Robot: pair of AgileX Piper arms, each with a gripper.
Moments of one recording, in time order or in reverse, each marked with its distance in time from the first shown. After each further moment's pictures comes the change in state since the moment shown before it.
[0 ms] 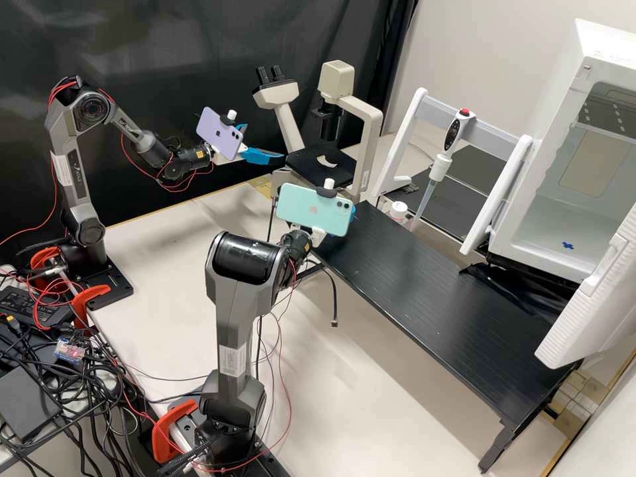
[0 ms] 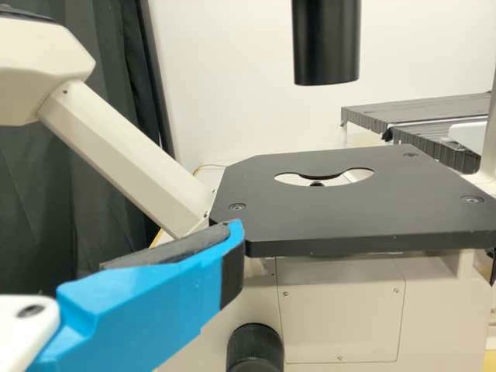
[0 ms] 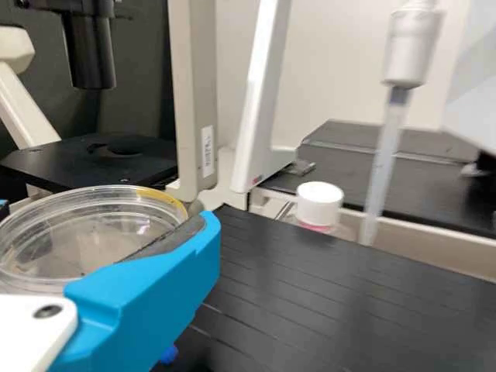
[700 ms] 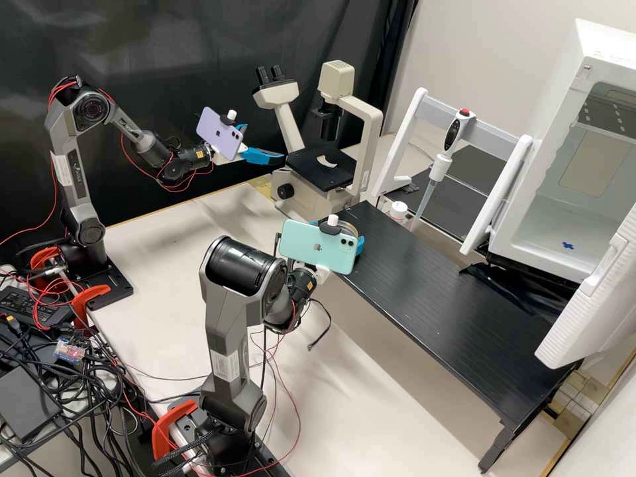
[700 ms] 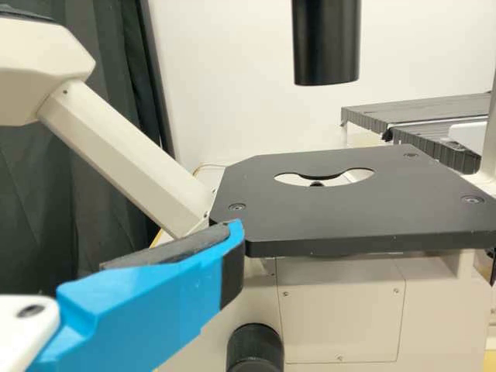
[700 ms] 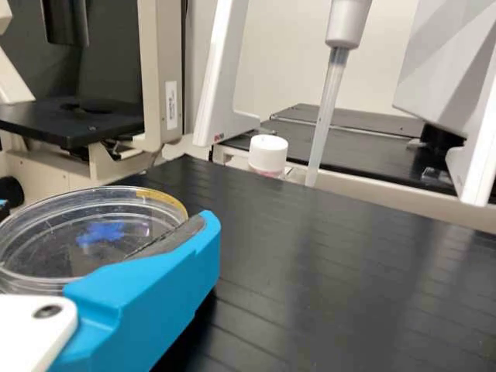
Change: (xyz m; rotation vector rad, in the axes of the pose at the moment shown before) left arm 0.000 0.000 0.000 0.000 0.000 0.000; right arm -0.026 -0.004 0.037 -0.019 -0.042 0.001
